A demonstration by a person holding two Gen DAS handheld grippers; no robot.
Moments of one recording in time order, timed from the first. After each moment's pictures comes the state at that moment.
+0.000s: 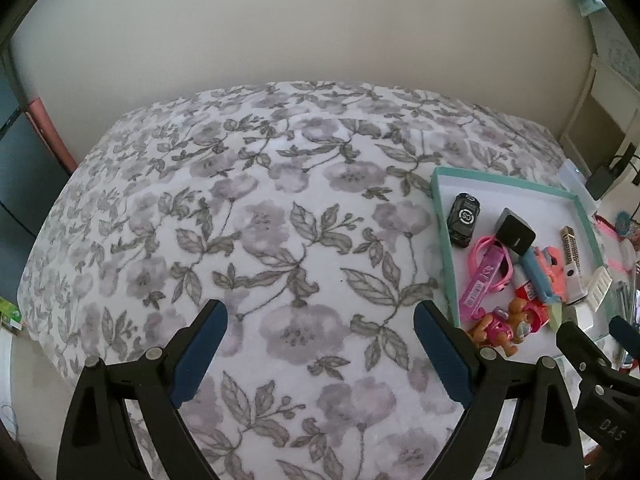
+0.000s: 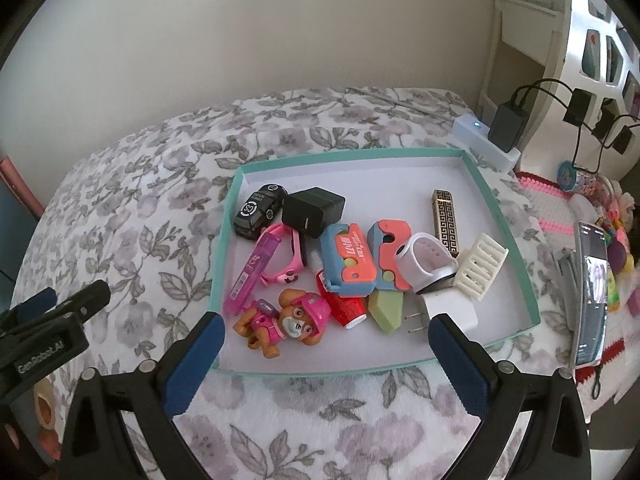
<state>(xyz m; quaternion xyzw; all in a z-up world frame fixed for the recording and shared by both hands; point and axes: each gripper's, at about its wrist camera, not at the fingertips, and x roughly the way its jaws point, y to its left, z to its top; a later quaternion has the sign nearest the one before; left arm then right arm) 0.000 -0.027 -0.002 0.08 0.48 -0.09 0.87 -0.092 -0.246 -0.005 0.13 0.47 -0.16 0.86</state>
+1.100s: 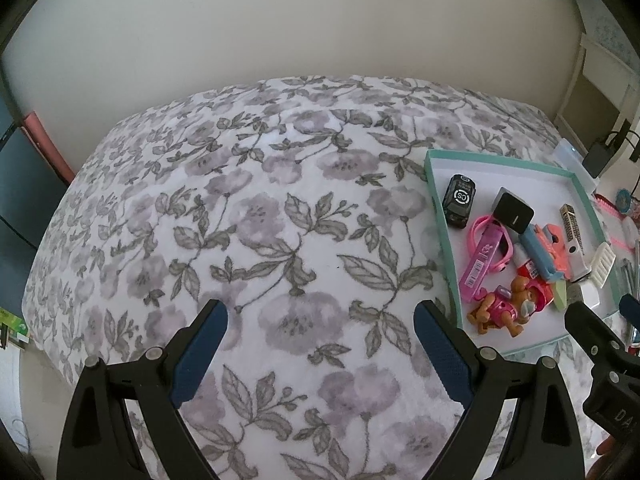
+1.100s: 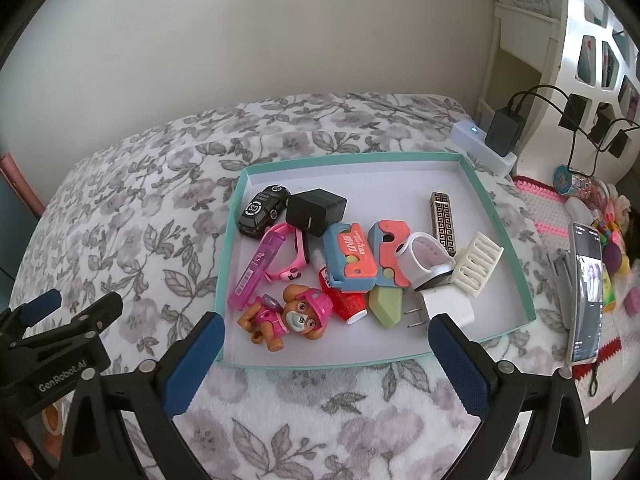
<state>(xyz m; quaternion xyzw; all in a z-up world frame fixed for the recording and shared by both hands) -0.007 -0.029 -0.006 0.11 0.48 -0.10 0.86 -0.098 -0.242 0.001 0.13 0.46 -0.16 0.86</state>
